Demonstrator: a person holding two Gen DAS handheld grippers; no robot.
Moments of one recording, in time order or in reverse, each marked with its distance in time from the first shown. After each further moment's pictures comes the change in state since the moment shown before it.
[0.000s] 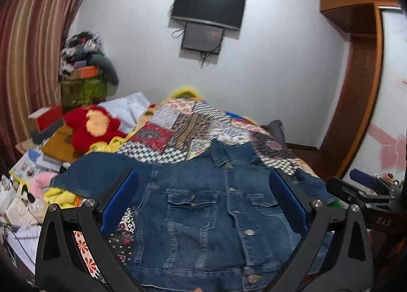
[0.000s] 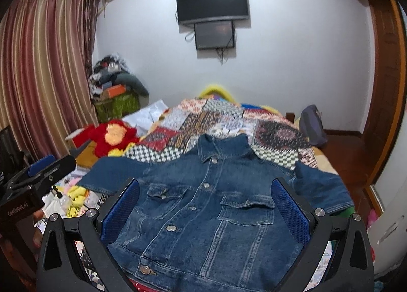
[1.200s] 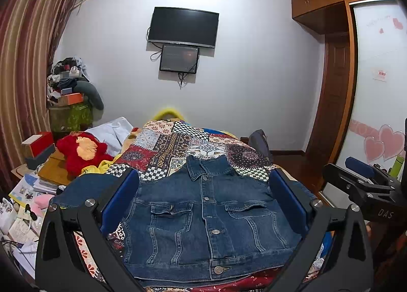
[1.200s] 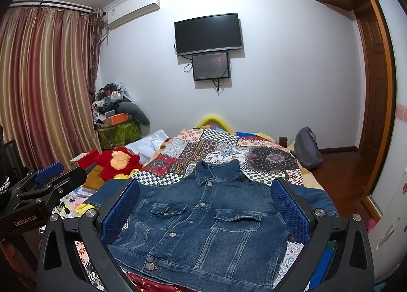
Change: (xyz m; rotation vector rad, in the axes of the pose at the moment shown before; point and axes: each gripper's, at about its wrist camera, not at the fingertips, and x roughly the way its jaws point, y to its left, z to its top) left arm -0.077 -0.062 0.001 0.117 -0.113 -0.095; right arm -0.092 -0.015 -0.006 0.019 -0.202 -0.003
